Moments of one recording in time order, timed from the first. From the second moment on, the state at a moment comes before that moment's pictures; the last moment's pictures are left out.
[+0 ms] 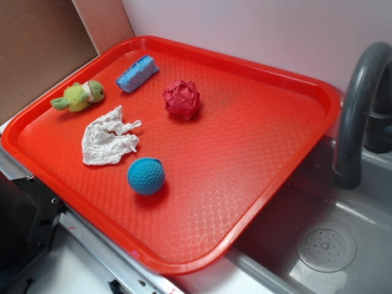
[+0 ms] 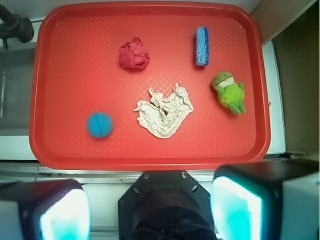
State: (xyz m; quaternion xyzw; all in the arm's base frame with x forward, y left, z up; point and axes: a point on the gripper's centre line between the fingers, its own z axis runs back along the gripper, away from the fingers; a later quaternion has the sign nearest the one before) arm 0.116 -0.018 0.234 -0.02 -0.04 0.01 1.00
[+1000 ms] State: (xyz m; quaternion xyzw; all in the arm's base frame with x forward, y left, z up) arm 0.143 -0.060 0.164 -0.07 -0.09 0.07 0.99
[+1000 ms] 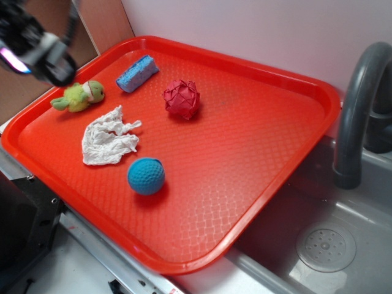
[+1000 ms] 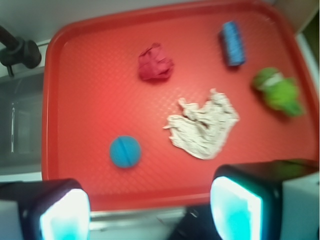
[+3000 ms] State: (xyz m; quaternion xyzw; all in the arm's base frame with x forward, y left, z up) arm 0.175 -0.082 0.065 -0.06 0.05 0.06 1.00
